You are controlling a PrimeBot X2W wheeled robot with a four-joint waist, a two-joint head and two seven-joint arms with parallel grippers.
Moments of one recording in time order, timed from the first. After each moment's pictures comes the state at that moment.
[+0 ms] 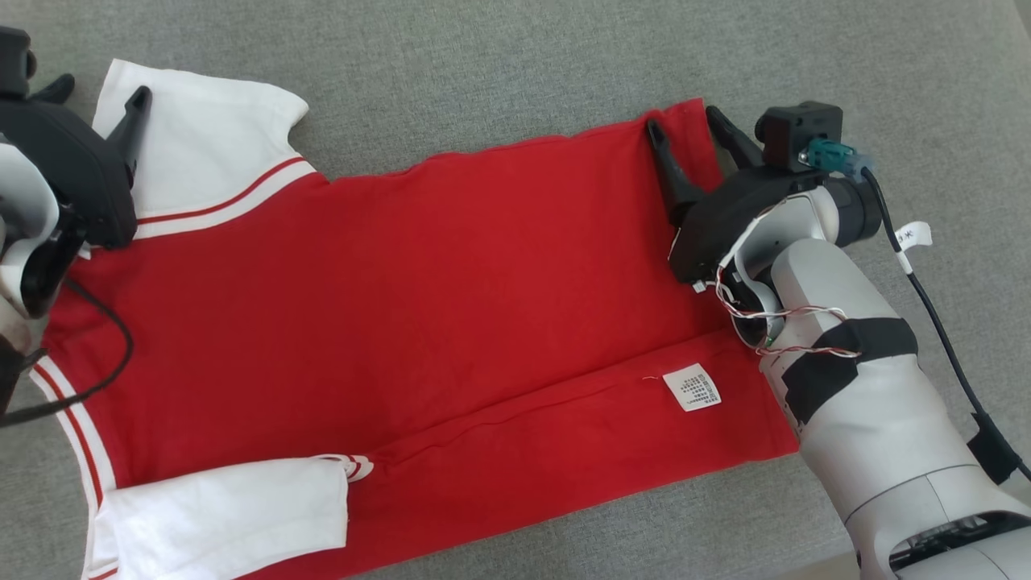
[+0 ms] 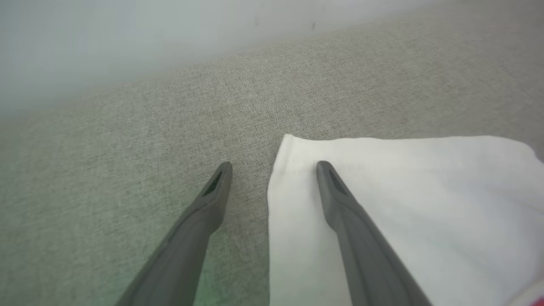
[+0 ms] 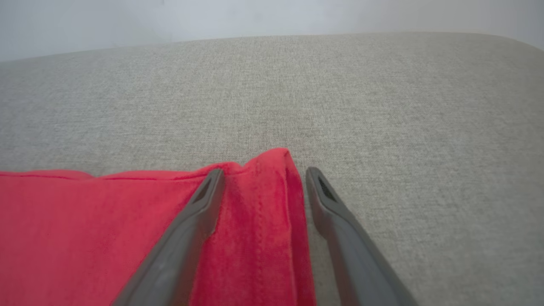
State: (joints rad) left arm -1.19 0.58 -0.81 0.86 -0.88 -0.13 0.13; right arm -0.97 -0.15 0.26 0.90 0.30 0.13 -0.06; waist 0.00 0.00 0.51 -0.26
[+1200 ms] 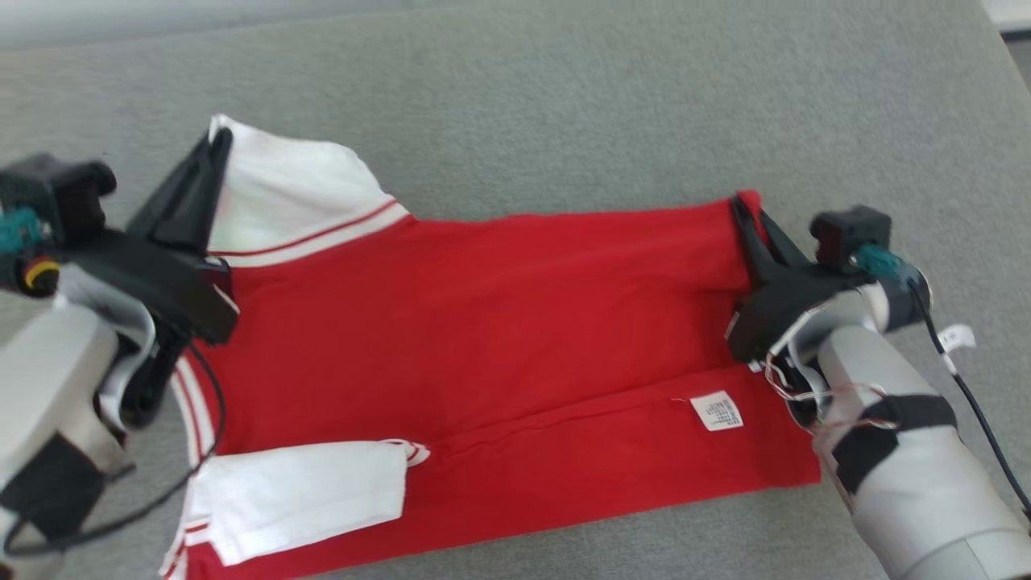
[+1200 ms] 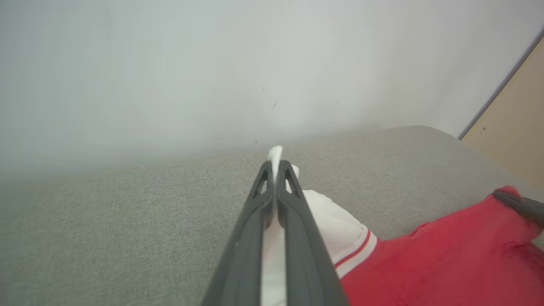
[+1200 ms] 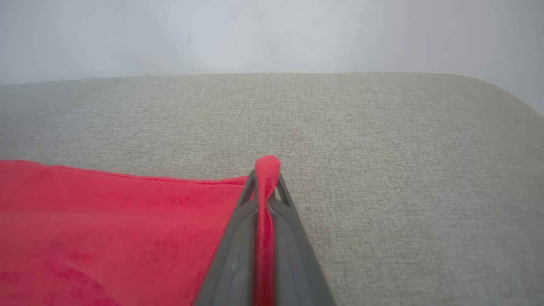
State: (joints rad) left arm -0.96 0.62 -0.86 0.53 -1.06 -0.11 -0.26; right arm -0.82 -0.26 0.31 0.94 0.36 0.13 -0.24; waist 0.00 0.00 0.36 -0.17
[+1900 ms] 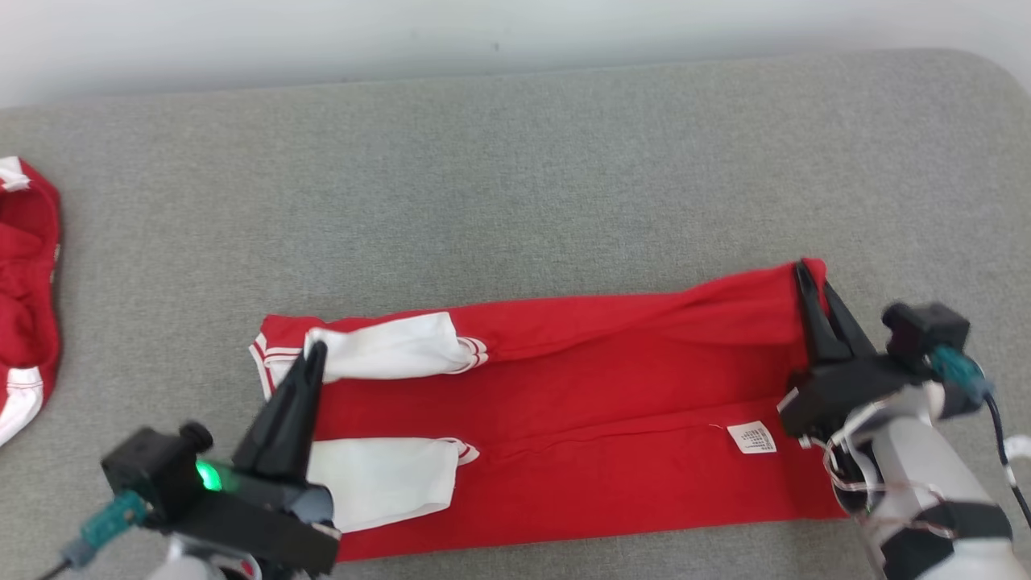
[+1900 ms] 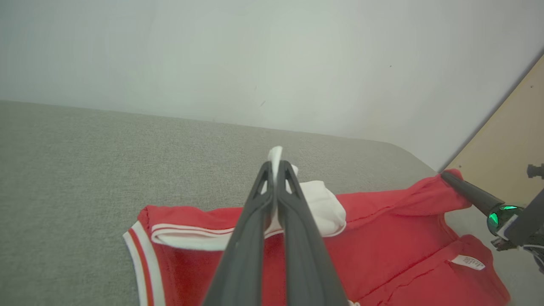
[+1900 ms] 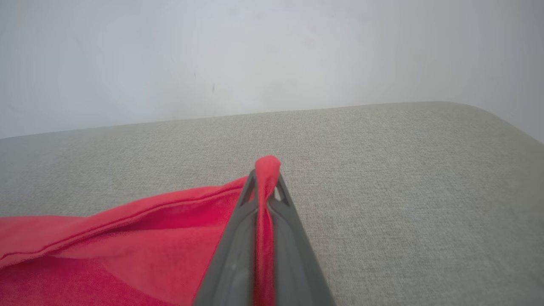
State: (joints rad) left arm -0.29 0.48 -0.49 0.02 -0.78 -0.01 -0.26; right arm -0.52 -0.31 0.14 0.64 0.36 0.13 -0.26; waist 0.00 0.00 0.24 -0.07
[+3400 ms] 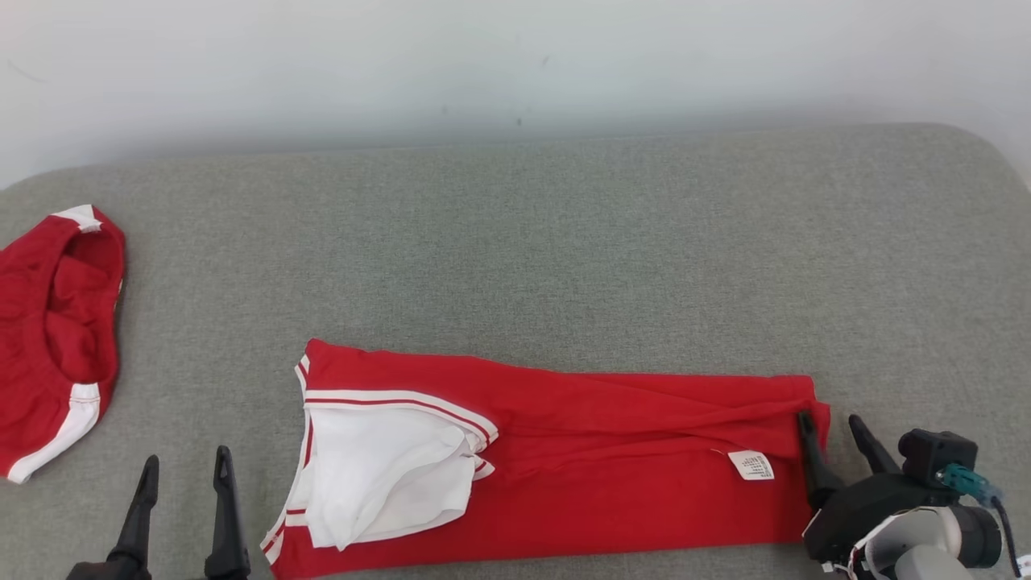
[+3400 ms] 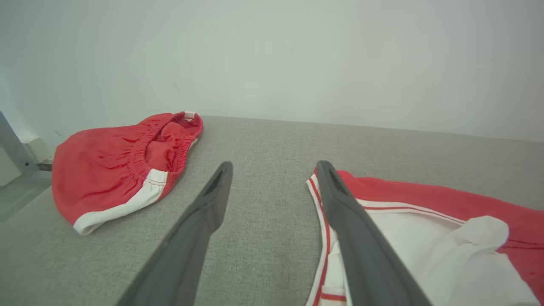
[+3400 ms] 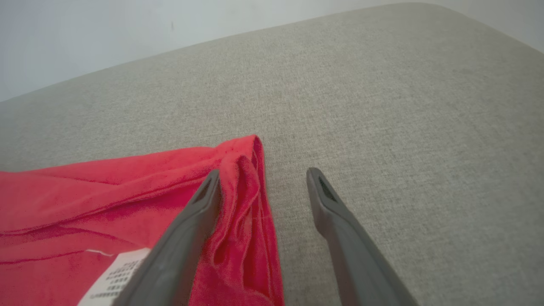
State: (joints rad) left arm 0.02 0.09 0.12 0.11 -0.19 -0.12 -0.26; right arm -0.24 -0.27 0.00 0.61 0.39 0.13 -0.15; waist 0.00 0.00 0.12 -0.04
